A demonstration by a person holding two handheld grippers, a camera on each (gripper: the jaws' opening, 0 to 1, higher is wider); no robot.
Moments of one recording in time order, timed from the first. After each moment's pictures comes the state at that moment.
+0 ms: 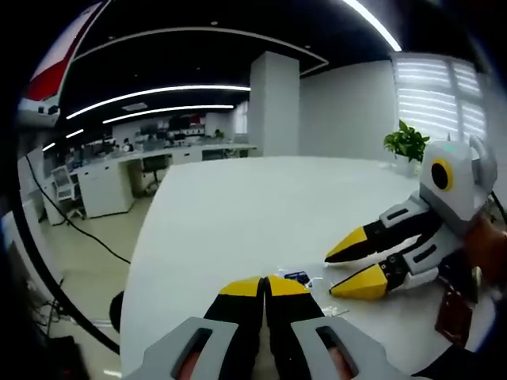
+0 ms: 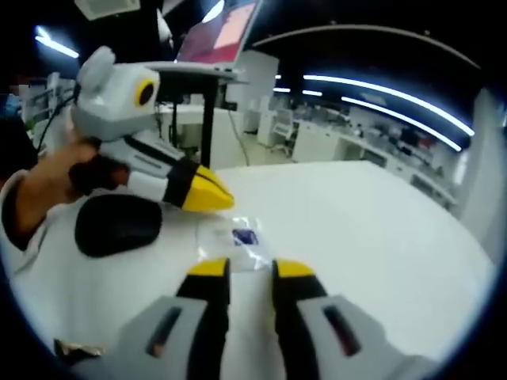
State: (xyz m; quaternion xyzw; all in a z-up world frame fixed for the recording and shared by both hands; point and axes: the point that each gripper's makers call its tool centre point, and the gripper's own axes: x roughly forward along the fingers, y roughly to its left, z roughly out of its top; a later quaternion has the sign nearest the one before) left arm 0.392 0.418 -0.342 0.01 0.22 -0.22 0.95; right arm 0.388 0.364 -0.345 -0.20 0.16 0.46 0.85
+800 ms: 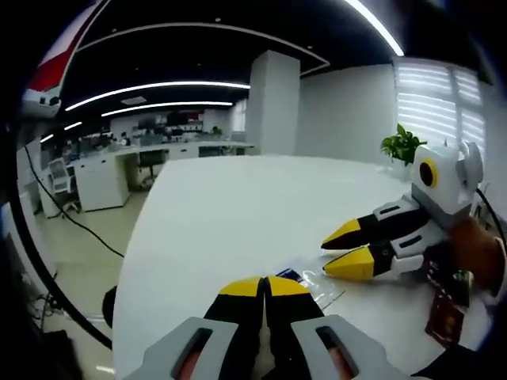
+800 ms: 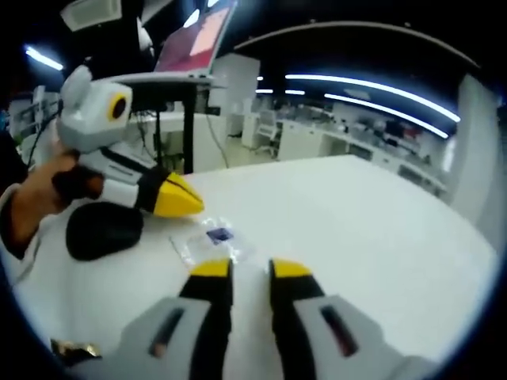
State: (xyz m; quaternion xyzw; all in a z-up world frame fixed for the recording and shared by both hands) left arm 0.394 0.420 -0.339 -0.01 0.22 -0.23 0.95; right arm 0.401 0.343 -0.341 -0.18 0.16 0.43 0.87
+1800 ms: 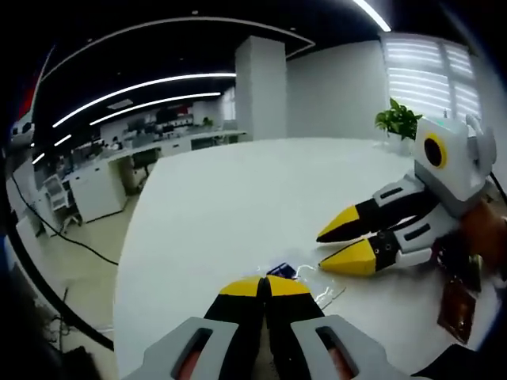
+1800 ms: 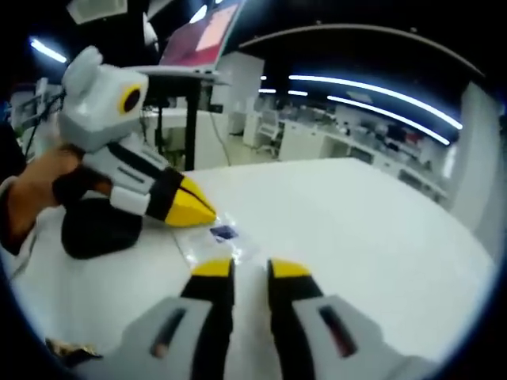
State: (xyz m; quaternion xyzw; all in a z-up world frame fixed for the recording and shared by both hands) left arm 0.393 0.406 -0.349 0.06 0.25 -0.23 0.94; right arm 0.406 0.349 -0.343 -0.19 0.15 0.42 0.87
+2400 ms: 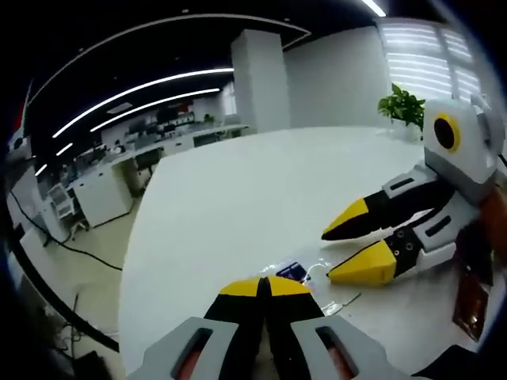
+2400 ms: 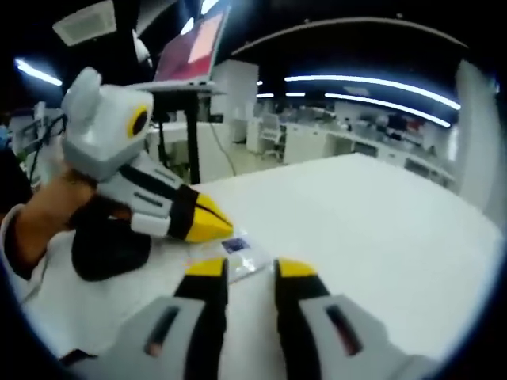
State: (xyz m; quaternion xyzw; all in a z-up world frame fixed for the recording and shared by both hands) left arm 0.399 0.404 -0.355 0.08 0.26 -0.22 0.94; right arm 0.395 0.359 -0.339 -0.12 0.16 0.44 0.87
